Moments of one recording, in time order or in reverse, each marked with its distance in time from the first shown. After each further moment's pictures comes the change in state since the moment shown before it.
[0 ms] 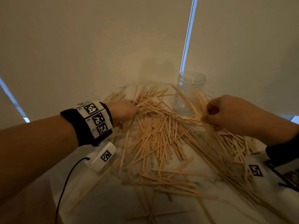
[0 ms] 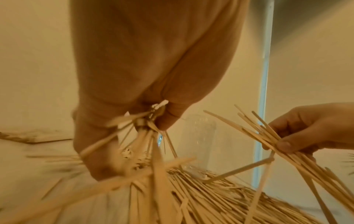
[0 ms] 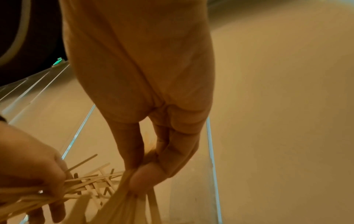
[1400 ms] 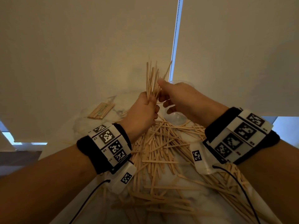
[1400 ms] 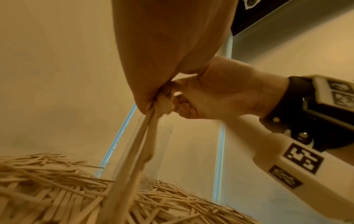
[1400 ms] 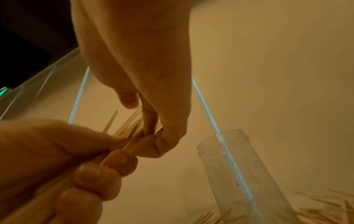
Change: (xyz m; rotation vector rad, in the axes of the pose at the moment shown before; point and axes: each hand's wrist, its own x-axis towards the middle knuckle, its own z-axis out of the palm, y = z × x) left_hand -0.006 0.072 0.039 -0.845 0.135 0.443; right_hand 0.062 -0.069 0.006 0.805 0.056 -0.043
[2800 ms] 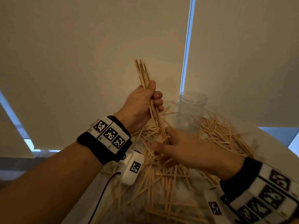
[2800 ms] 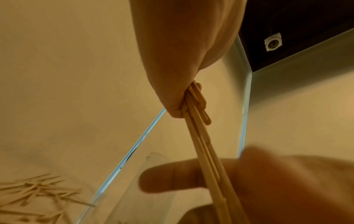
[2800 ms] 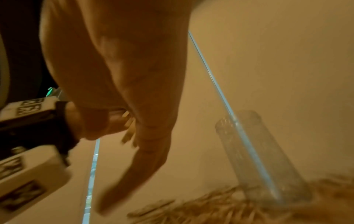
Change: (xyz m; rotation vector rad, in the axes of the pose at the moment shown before) left_hand 0.021 0.043 -0.039 -0.554 0.000 -0.023; right_hand -0.056 0.024 0.037 -0.079 -0.400 0.050
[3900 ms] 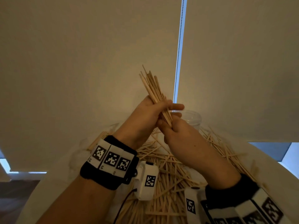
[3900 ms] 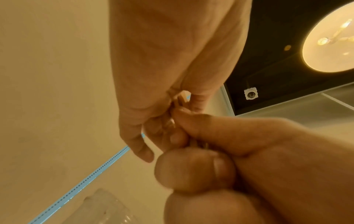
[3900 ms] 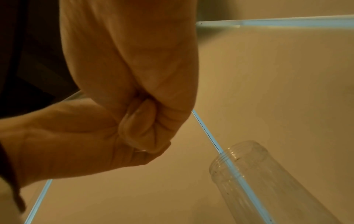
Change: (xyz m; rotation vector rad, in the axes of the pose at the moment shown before) left_hand 0.033 -0.001 0.031 0.239 -0.167 0.095; right_hand 0.044 -0.020 -0.045 -0.195 0.480 -0.244
